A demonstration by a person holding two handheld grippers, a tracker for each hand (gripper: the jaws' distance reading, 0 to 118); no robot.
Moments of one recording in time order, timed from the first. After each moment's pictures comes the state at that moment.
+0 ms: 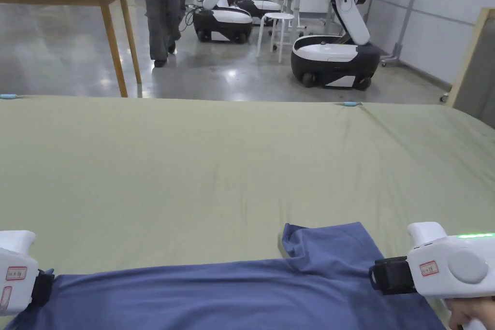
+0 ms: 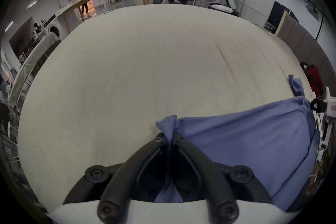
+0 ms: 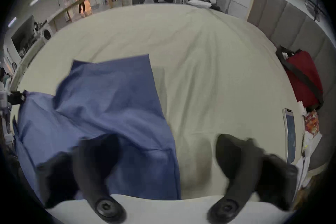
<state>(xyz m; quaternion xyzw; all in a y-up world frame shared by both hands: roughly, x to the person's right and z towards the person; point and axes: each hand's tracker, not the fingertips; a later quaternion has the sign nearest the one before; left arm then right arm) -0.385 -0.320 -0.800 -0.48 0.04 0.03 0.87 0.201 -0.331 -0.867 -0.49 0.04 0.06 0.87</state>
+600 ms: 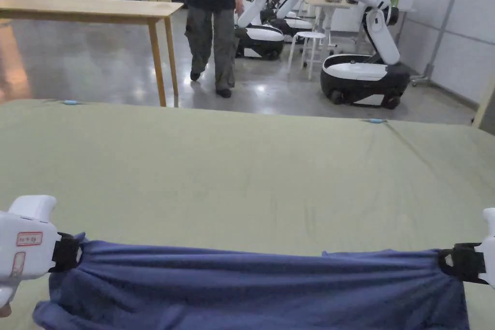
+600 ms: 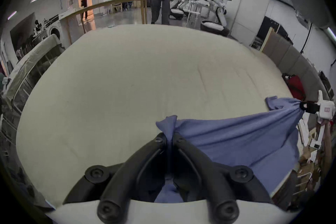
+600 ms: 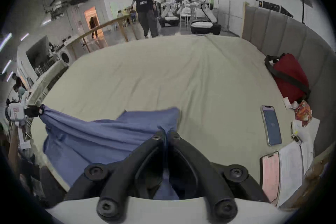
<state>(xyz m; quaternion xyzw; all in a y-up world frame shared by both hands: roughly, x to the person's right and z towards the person) -0.411 -0.231 -0.687 -0.41 0.00 0.07 0.91 0.221 -0.212 -0.739 -0.39 0.09 -0.01 0.92</state>
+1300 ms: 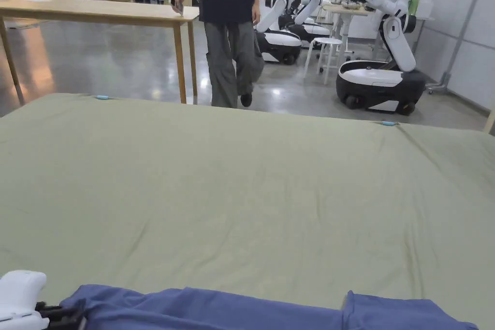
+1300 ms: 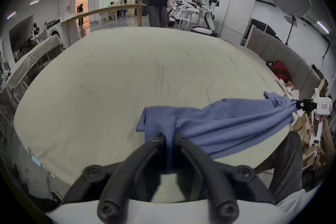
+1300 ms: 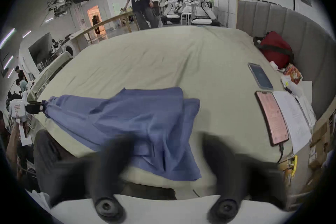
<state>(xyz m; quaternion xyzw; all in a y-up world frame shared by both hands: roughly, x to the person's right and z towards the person) -0.403 -0.299 -0.525 -0.40 -0.01 0.04 0.92 0.233 -0.273 -0.571 -0.40 0.10 -0.01 0.91</state>
